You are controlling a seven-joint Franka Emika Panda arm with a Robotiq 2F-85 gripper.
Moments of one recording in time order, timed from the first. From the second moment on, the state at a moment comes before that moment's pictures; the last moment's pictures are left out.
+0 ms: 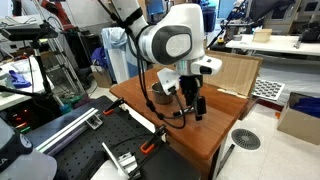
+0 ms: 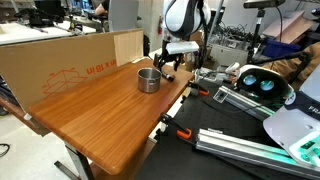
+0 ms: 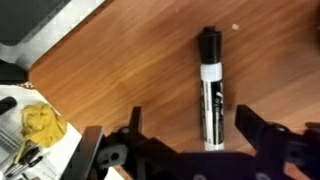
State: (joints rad) arm -0.05 0.46 -0.21 -2.36 -0.08 2.85 0.40
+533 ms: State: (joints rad) arm -0.04 0.48 -0.18 -2.33 0.01 2.87 0.38
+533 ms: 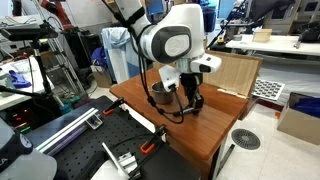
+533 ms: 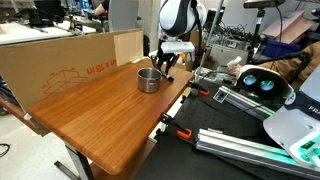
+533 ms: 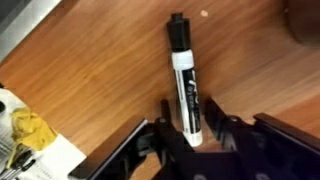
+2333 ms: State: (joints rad) arm 0.04 0.19 -0.11 -2.54 0.07 3.30 0.35
